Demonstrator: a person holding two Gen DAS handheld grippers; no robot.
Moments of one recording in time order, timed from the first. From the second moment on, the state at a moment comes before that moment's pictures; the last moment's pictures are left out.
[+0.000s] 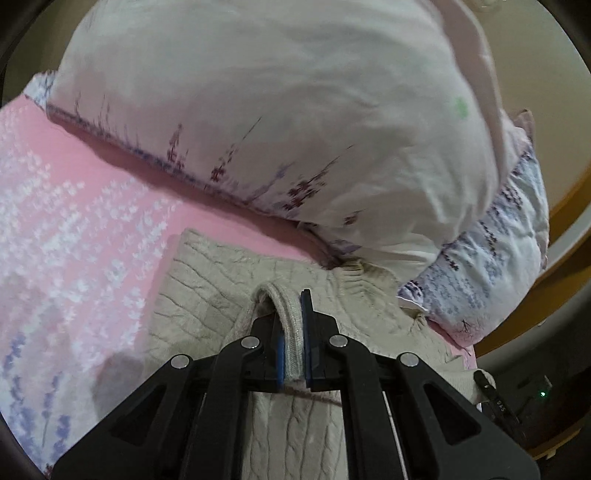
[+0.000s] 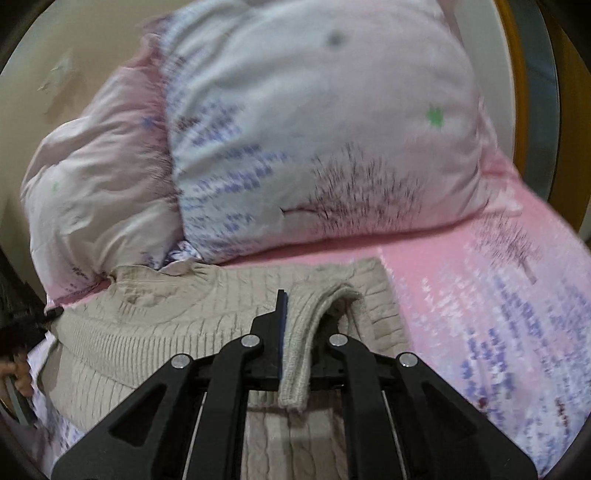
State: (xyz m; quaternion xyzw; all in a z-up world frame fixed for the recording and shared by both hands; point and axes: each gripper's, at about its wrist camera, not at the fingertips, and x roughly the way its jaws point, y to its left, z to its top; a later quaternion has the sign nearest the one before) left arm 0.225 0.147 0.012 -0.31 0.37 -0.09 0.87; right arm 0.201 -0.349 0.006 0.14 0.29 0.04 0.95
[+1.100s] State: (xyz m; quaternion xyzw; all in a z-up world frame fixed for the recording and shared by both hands) left arm 0.208 0.149 0.032 -0.27 0.38 -0.14 0.88; right arm 0.180 -0.396 0.018 0.26 0.33 0.02 0.91
